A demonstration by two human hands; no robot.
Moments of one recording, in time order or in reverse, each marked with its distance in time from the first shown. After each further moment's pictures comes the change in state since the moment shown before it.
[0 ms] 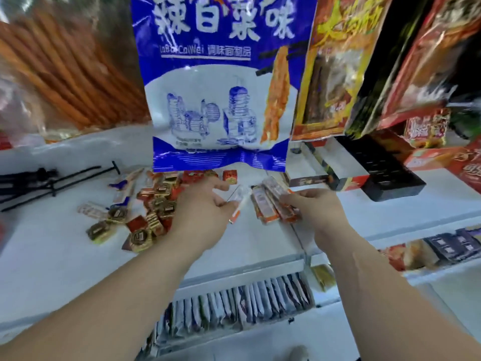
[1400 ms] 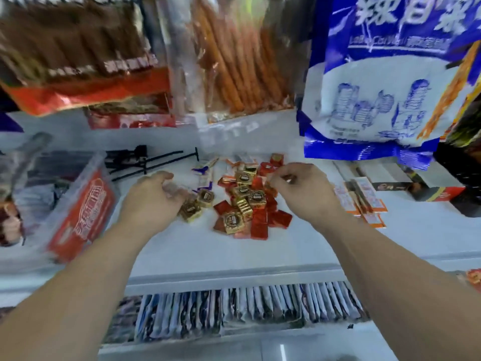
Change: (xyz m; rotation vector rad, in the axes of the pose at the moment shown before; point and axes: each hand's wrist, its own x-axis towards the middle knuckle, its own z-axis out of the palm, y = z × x) left_hand 0.007 -0.151 -0.177 0.402 0.240 -0.195; right_hand -0.045 -0.056 0.155 -0.511 -0.195 -0.534
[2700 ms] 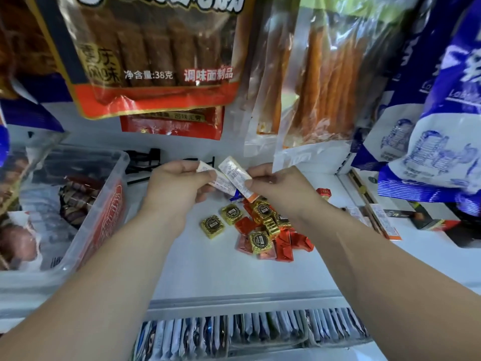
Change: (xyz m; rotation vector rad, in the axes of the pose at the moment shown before) left_hand 0.029 0.018 -0.016 -1.145 -0.133 -0.287; right_hand 0.027 -0.078 0.048 0.361 -0.226 0.167
